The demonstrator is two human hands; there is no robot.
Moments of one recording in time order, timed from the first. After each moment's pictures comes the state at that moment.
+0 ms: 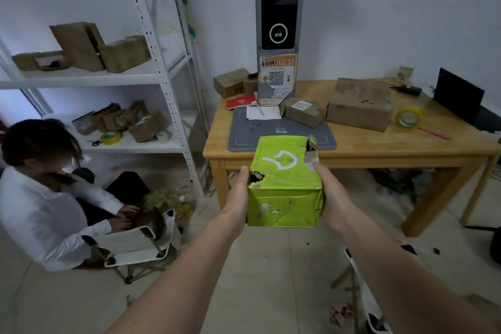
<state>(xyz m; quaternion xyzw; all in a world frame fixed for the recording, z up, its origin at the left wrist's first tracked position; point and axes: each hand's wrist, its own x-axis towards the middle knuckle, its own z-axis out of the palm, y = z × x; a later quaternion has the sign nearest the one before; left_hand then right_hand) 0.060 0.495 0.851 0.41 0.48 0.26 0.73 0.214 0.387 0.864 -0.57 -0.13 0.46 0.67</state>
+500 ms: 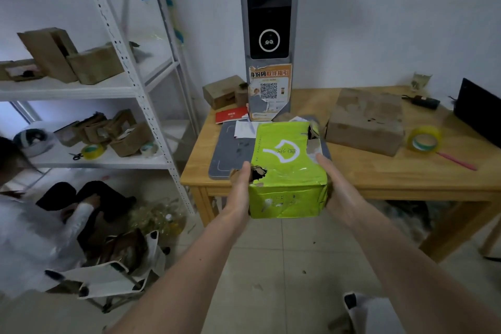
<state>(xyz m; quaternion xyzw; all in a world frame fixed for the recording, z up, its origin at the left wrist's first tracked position) 0.227 0.594 0.861 0.38 0.44 0.30 0.75 0.388 0.479 0.890 -0.53 -0.22 0.51 0.65</state>
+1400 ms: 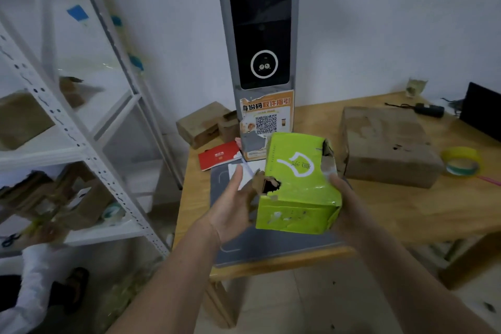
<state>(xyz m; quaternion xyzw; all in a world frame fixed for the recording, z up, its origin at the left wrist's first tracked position) 0.297 0.884 0.871 0.50 0.24 0.06 0.83 0.466 0.711 0.854 -0.42 -0.15 0.52 0.73</state>
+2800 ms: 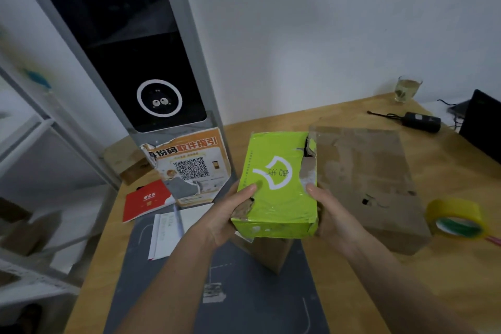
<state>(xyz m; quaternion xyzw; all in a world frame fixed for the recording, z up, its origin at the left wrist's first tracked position) 0.619 0.923 0.854 0.49 0.30 0.08 0.81 0.767 0.758 0.839 -0.51 -0.15 0.50 0.68</state>
